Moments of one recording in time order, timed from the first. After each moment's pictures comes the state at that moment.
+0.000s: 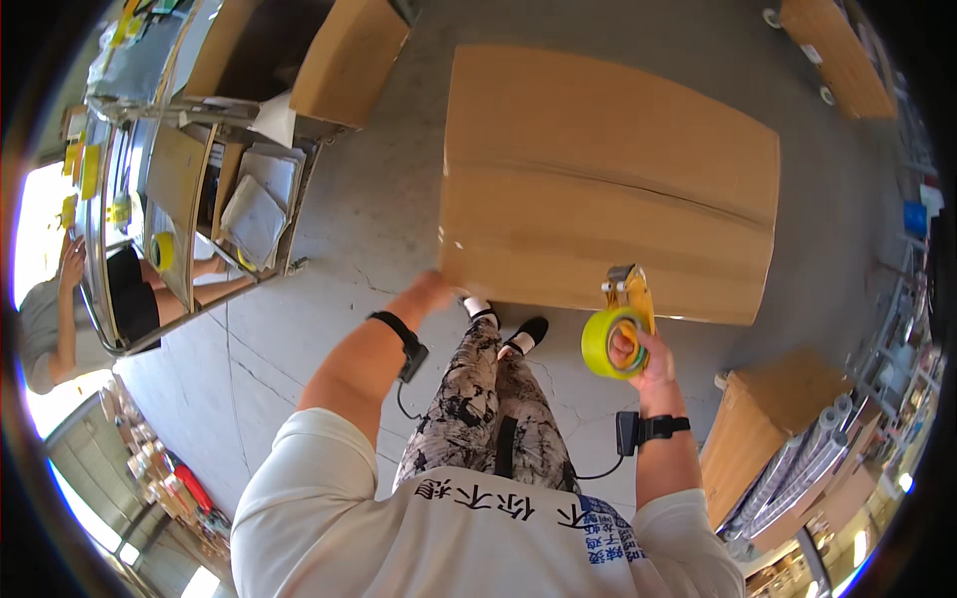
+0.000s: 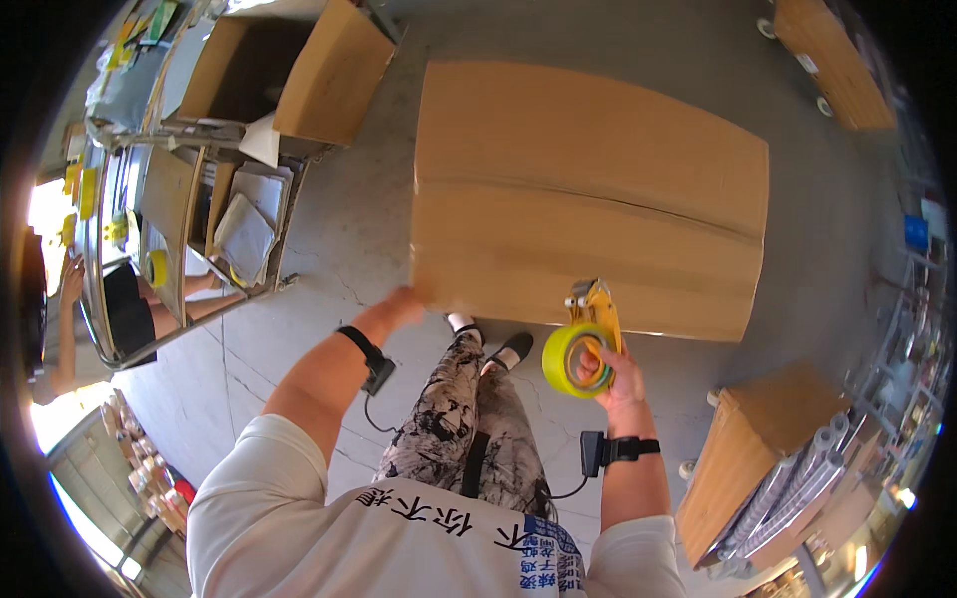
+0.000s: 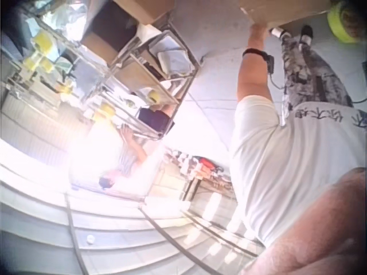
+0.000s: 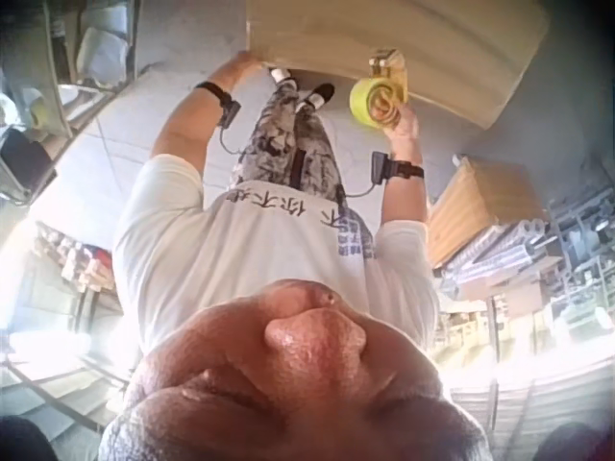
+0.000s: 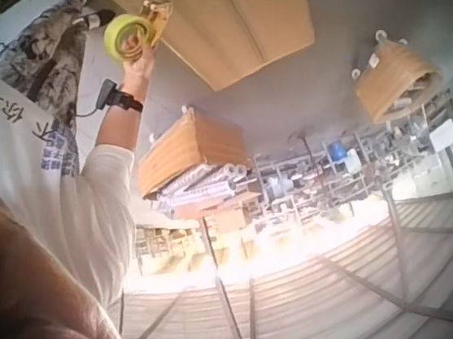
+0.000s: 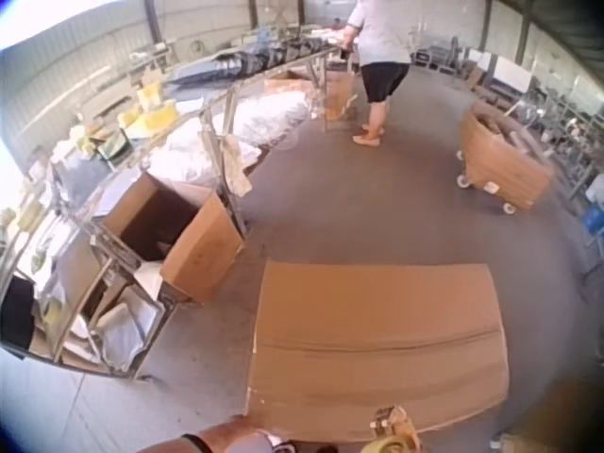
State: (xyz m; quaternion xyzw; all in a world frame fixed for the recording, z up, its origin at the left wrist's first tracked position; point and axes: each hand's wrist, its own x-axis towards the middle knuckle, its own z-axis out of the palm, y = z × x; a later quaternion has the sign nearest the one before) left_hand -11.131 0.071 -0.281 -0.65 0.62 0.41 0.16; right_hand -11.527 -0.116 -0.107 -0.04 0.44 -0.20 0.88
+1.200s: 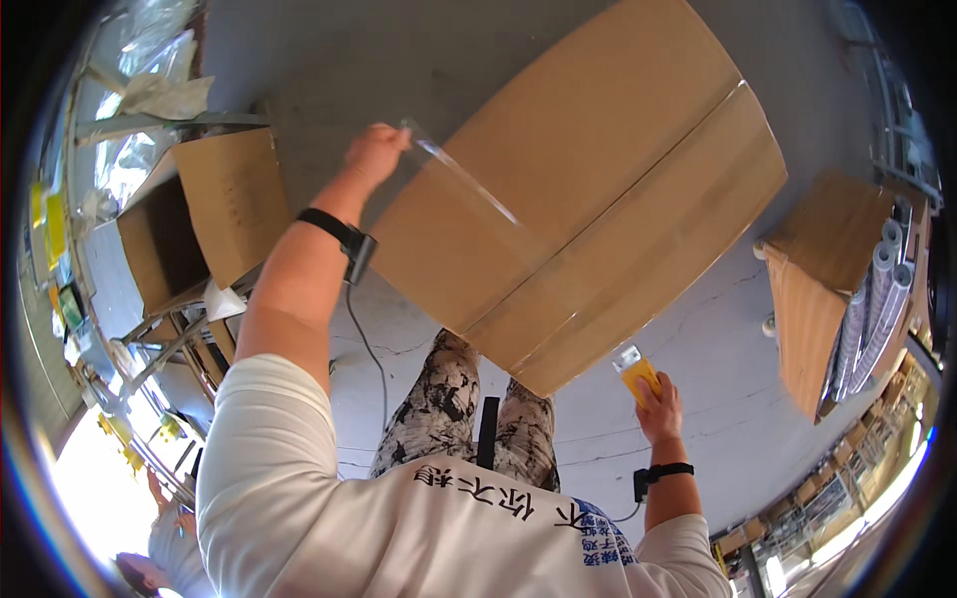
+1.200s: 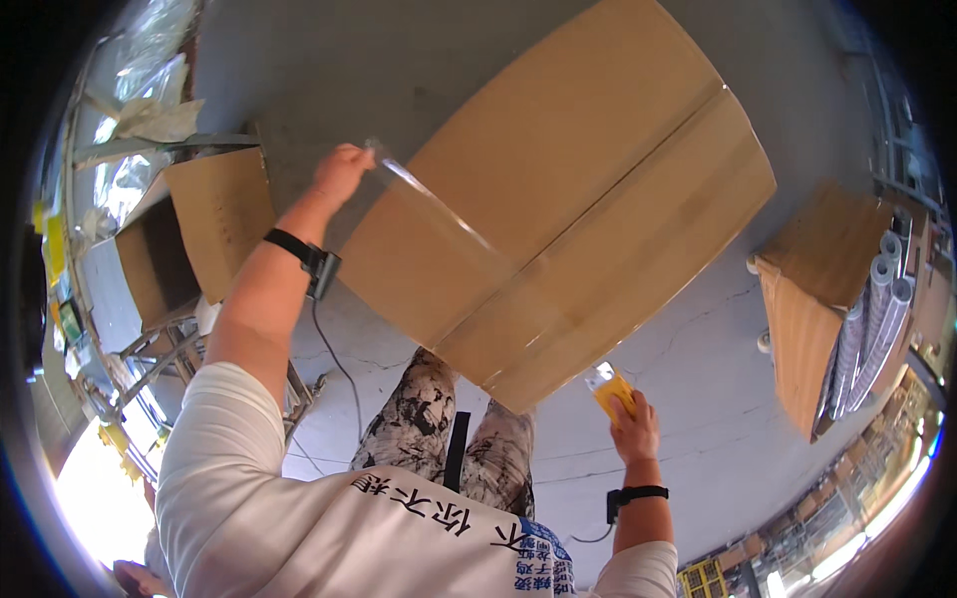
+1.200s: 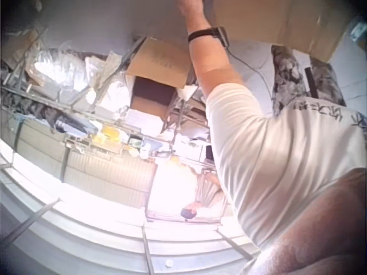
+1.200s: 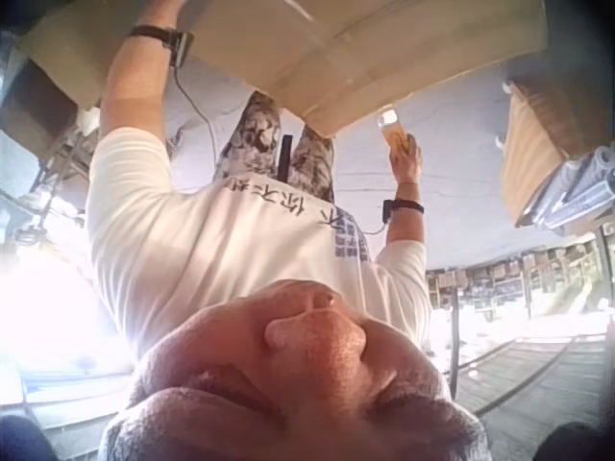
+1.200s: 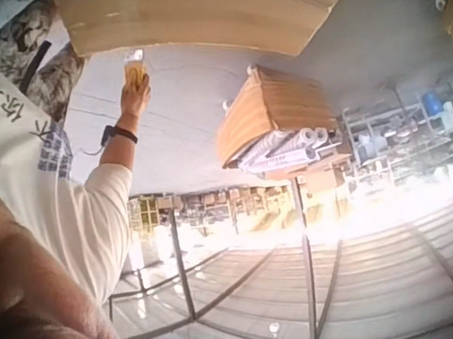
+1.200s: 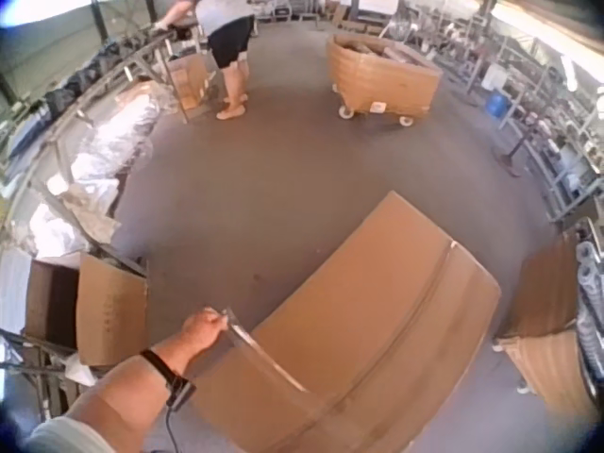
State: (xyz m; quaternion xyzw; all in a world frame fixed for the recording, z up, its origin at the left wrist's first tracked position) left_hand -11.080 -0.325 -0.212 -0.70 0.64 0.32 0.02; right_hand -11.639 0.044 -0.116 -0.74 0.62 0.00 0.26
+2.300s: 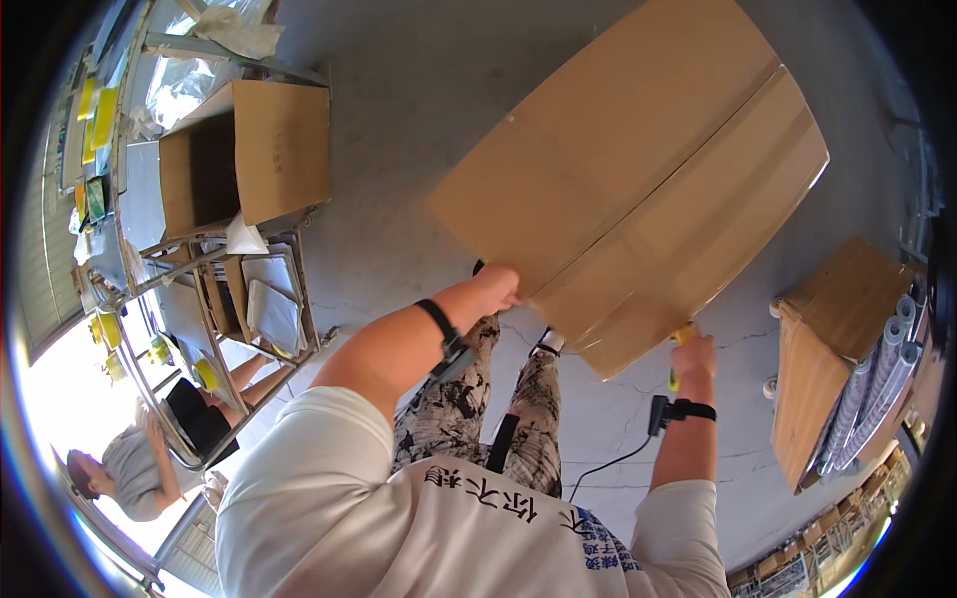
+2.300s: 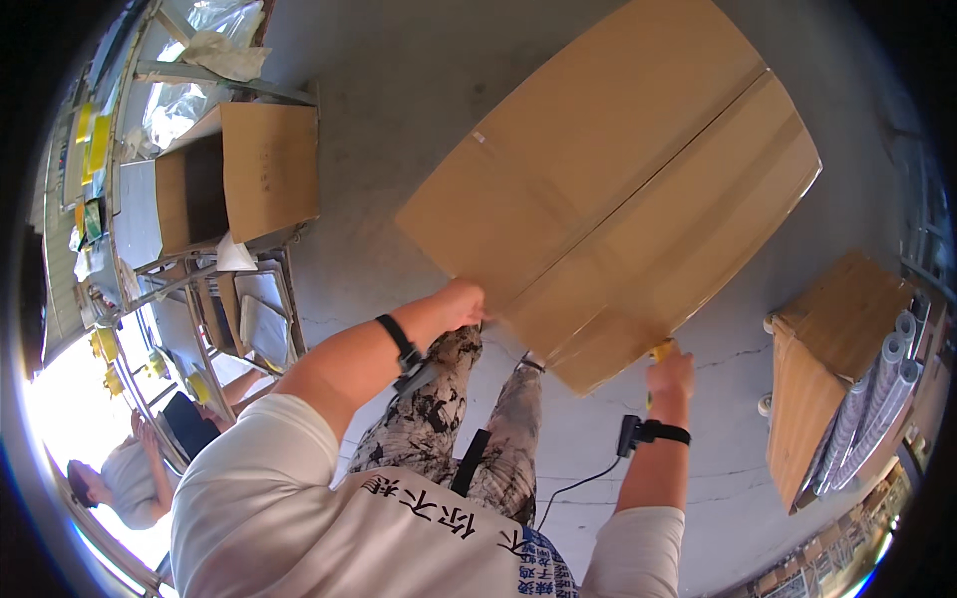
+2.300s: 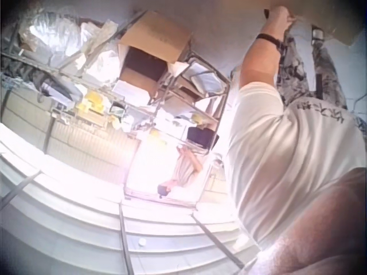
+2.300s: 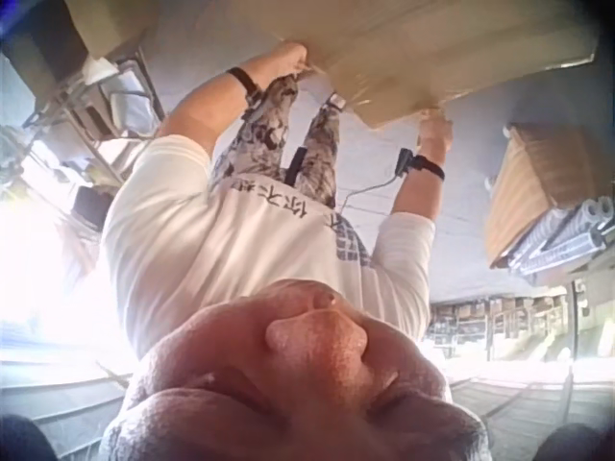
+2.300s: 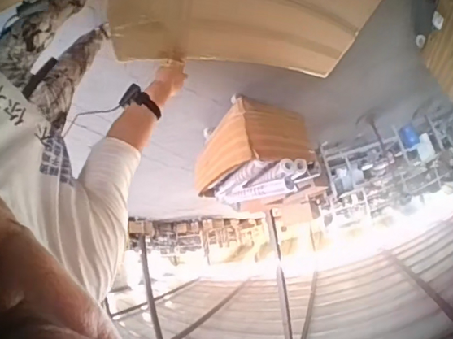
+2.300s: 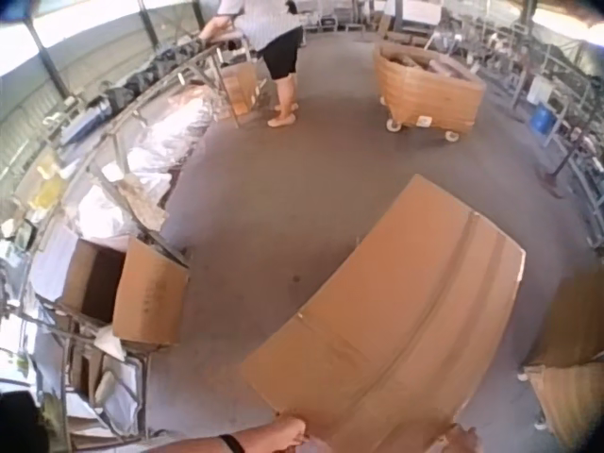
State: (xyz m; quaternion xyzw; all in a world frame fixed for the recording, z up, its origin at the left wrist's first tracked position) left_hand -11.178 -0.090 -0.258 -0.68 0.01 0.72 -0.11; right_hand -11.570 -0.135 -0.162 -0.50 0.76 0.31 0.29
